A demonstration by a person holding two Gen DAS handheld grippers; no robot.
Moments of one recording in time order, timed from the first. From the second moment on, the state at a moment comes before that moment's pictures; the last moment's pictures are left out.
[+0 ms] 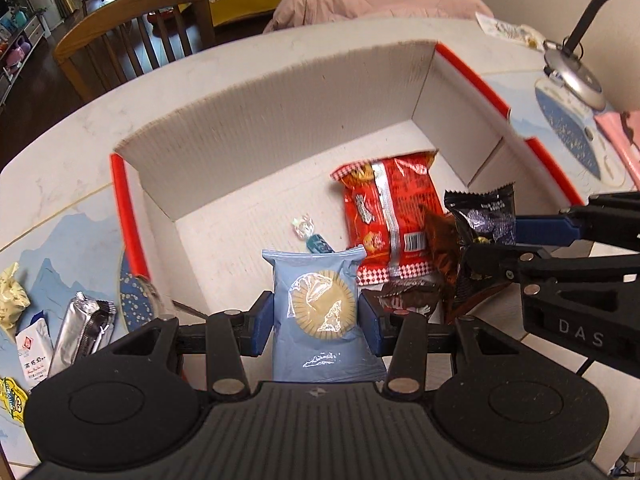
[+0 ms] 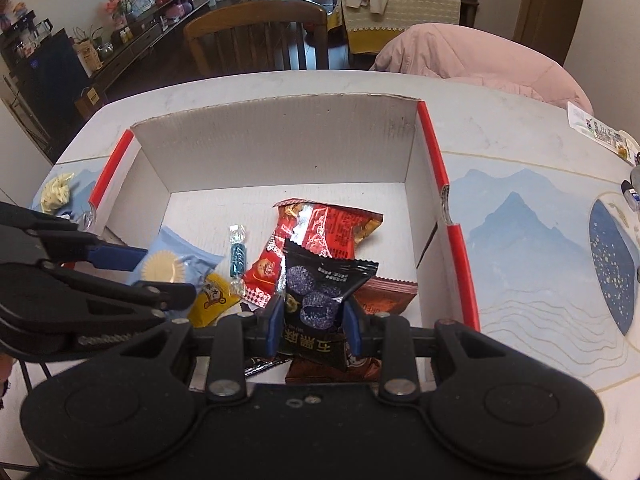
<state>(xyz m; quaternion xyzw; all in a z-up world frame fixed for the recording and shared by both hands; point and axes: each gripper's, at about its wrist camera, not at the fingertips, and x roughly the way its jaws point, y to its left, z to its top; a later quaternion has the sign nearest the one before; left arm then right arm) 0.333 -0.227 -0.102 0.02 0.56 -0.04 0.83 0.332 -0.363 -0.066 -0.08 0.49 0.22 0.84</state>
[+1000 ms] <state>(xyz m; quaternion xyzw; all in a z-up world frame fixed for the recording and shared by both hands) 0.307 -0.210 -0.084 -0.02 0.54 -0.06 0.84 0.323 -0.367 -0.048 -0.04 0.48 0.21 0.85</state>
